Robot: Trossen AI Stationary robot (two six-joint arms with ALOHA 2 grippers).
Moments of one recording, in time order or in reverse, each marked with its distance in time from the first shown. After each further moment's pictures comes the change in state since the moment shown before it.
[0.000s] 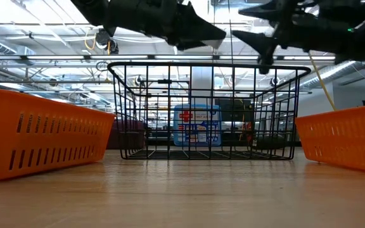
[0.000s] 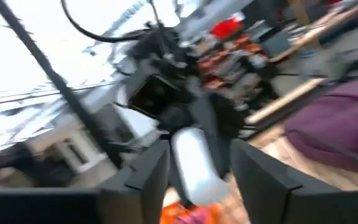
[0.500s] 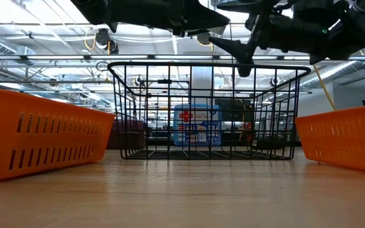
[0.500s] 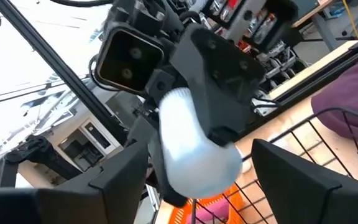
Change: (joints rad) left arm -0.013 -0.001 0.000 0.124 -0.072 0.108; right arm -0.016 0.182 0.143 -0.009 -0.104 0.084
